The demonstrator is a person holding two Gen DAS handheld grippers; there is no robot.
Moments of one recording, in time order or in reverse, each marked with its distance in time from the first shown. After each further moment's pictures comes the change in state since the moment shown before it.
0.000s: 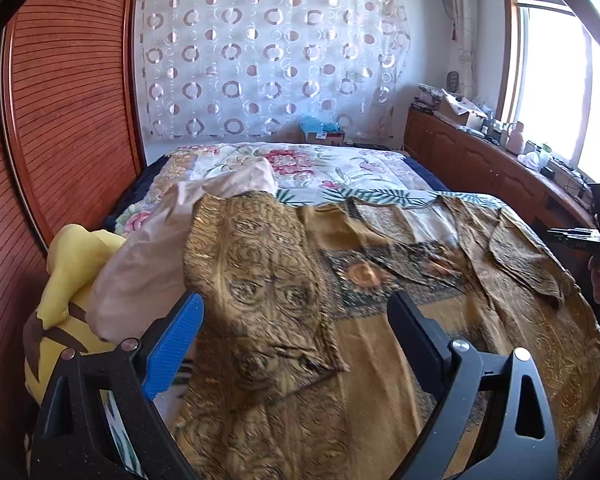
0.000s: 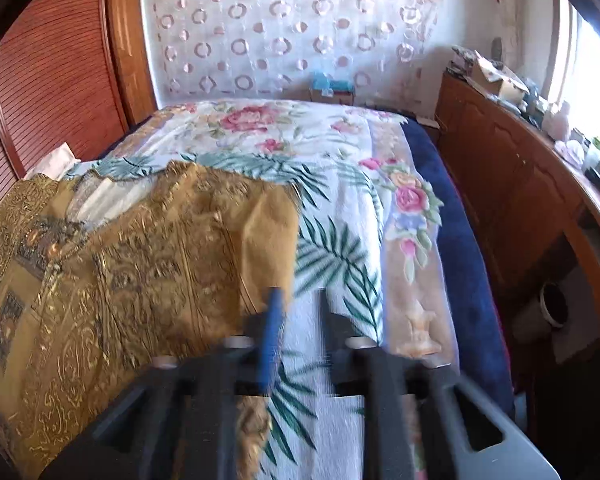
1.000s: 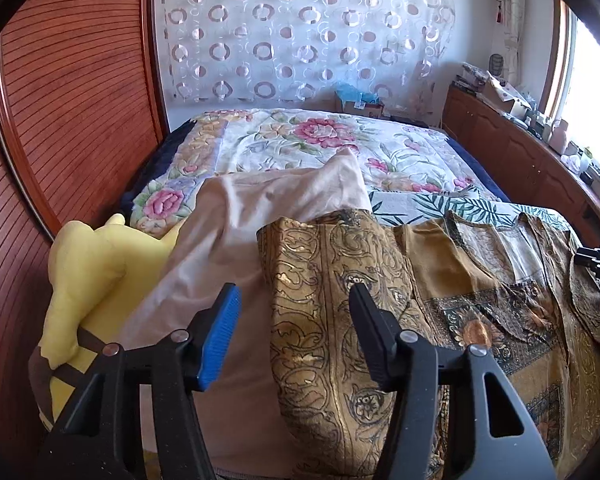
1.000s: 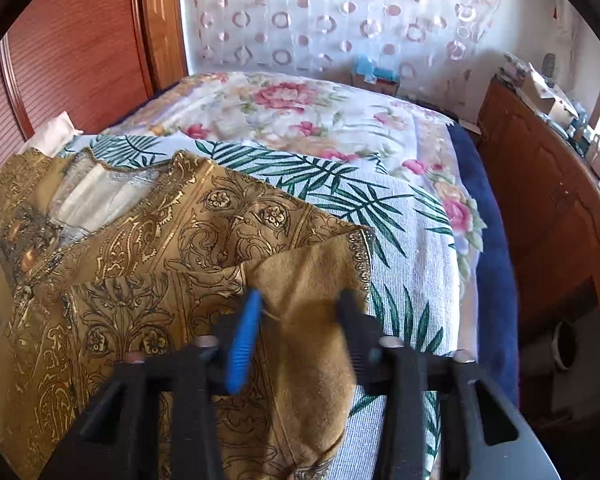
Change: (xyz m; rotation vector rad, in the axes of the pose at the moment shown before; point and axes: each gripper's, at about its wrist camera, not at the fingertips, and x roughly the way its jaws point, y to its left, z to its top) left arm 0.093 0.062 0.048 -0.067 0.151 0.084; right arm 0.079 0.016 0.031 -0.133 0.076 0.074
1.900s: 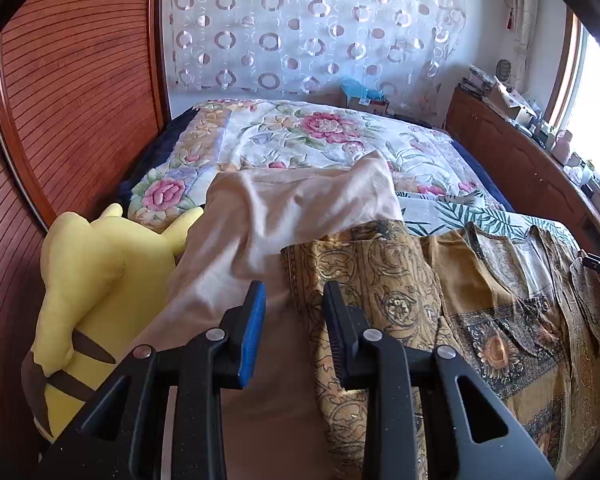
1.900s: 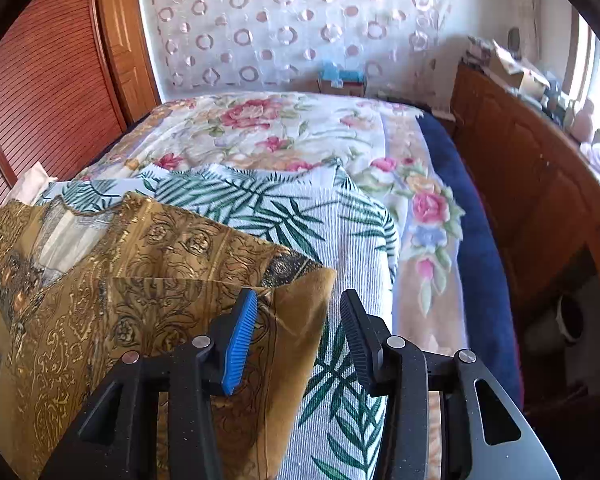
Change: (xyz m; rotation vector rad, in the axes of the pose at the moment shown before) left arm 0.019 0.026 0.013 -0.048 0.038 -0.025; right arm 0.002 -0.047 -0.006 0.148 -0.029 -0.029
